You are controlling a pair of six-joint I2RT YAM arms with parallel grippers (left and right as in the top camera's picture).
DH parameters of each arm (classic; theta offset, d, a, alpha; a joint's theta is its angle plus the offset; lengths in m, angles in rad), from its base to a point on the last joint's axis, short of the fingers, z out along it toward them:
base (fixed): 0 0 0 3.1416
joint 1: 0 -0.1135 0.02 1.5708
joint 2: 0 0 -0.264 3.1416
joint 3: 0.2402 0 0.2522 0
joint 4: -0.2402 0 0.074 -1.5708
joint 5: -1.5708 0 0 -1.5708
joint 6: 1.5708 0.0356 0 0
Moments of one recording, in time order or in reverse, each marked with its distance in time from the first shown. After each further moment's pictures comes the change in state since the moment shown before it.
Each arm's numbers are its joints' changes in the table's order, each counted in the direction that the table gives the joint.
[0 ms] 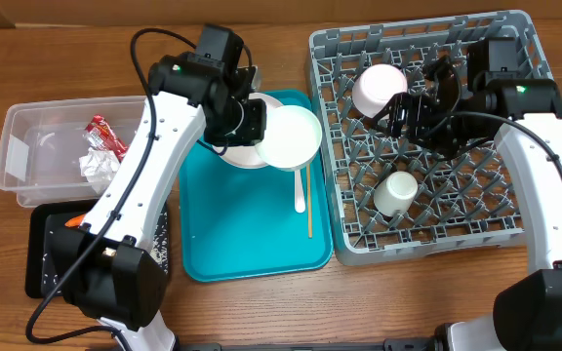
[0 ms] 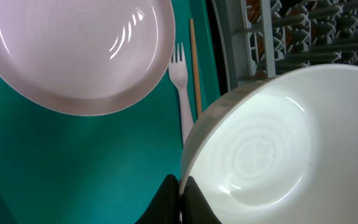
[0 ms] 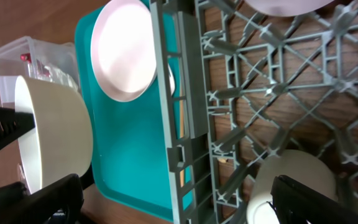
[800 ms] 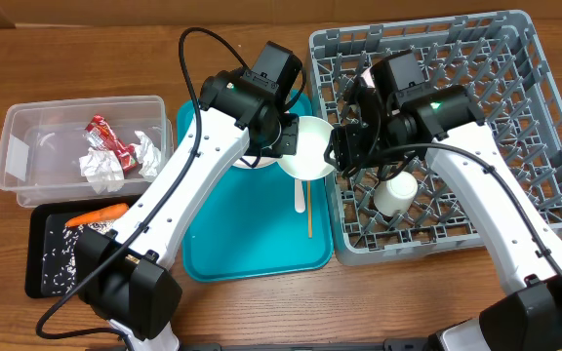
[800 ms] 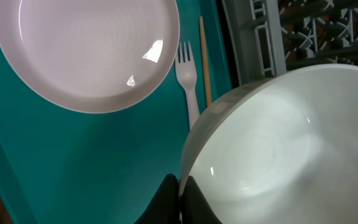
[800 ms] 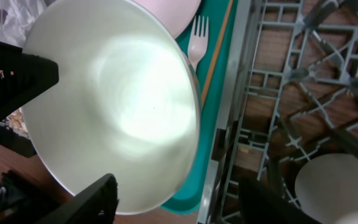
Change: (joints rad) left arm 0.187 0.000 0.000 0.012 0.270 -0.130; right arm -0.344 0.000 0.000 0.002 -0.224 0.010
